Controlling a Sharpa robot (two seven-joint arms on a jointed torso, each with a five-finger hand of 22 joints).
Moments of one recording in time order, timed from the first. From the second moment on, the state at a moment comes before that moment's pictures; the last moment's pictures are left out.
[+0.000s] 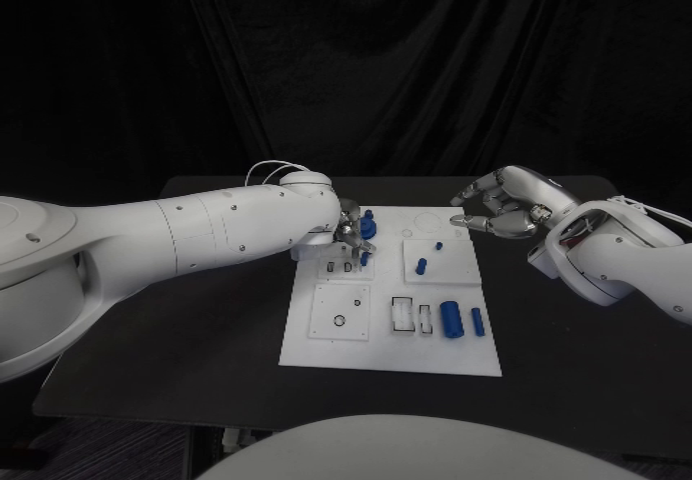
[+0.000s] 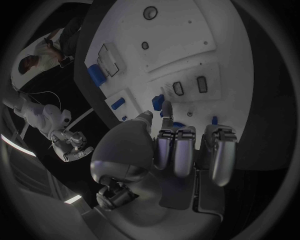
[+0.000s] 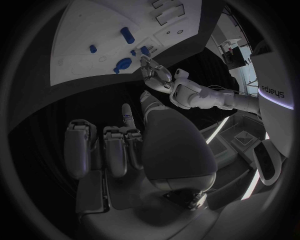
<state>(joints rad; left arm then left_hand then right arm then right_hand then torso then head) 1.30 -0.43 -0.21 1.16 -1.08 0.17 -0.51 1.13 0.08 0.03 0.26 0.24 0.94 0.05 0.44 0.78 1.47 -0.02 1.57 1.31 1.47 -0.07 1.57 1.31 0.01 1.46 0.04 1.57 1.31 1.32 -0.94 -0.25 1.57 -1.18 -0.50 0.09 1.42 -0.09 0.14 0.29 0.14 0.92 0.13 0.15 0.19 1.46 0.05 1.57 1.31 1.47 -0.03 1.57 1.31 0.04 1.47 0.08 1.44 1.31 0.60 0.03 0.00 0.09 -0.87</state>
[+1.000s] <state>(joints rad) 1.30 -0.41 -0.21 1.15 -1.08 0.19 -0.50 1.14 0.08 0.05 0.25 0.25 0.94 0.05 0.41 0.79 1.47 -0.02 1.57 1.31 1.47 -0.07 1.57 1.31 0.01 1.46 0.04 1.57 1.31 1.32 -0.93 -0.25 1.57 -1.18 -0.49 0.09 1.43 -0.09 0.14 0.29 0.15 0.92 0.13 0.15 0.19 1.46 0.05 1.57 1.31 1.47 -0.03 1.57 1.31 0.04 1.47 0.08 1.44 1.31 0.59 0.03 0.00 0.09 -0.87</state>
